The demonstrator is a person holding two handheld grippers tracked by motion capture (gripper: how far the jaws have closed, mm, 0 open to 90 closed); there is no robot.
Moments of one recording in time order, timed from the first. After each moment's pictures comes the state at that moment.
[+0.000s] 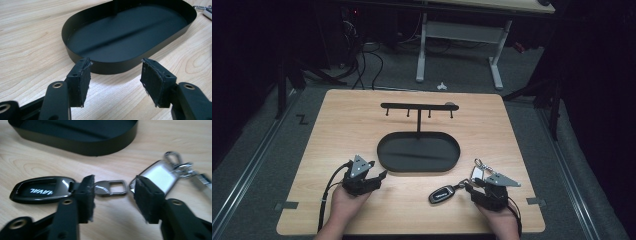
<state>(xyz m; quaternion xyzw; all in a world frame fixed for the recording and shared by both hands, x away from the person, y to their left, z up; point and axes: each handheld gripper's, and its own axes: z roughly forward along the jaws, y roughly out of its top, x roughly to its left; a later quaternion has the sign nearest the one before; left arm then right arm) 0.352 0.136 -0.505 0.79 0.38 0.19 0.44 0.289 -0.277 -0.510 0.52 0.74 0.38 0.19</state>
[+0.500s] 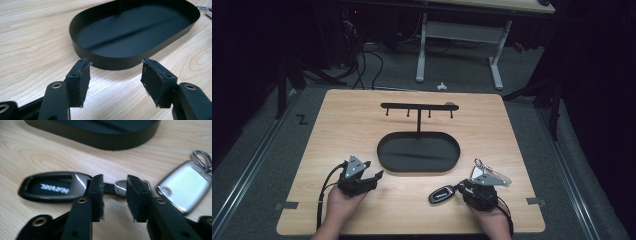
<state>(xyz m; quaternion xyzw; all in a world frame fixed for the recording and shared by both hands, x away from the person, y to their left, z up) 0.349 0.148 -0.504 0.78 0.39 0.20 0.44 0.291 -0.254 -0.513 0.50 0.77 0.35 0.19</state>
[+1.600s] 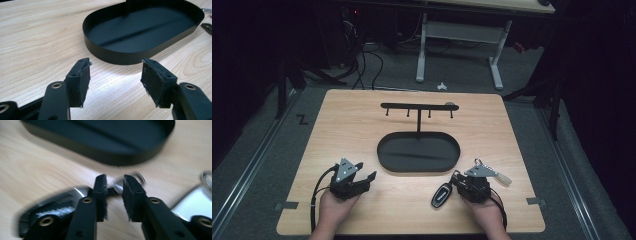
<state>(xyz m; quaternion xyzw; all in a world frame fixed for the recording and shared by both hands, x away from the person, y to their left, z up) 0.338 0.165 -0.501 0.78 0.40 0.21 0.45 0.309 -0.231 -0.499 0.48 0.77 0.36 0.20</state>
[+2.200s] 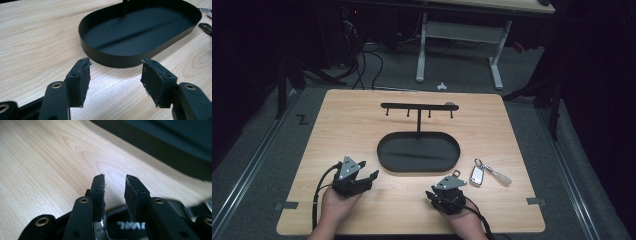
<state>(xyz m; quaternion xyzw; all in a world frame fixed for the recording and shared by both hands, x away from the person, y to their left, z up) 0.346 0.159 -0.501 0.78 0.38 0.20 0.45 0.294 -0.165 -0.514 0.40 0.83 0.35 0.16</state>
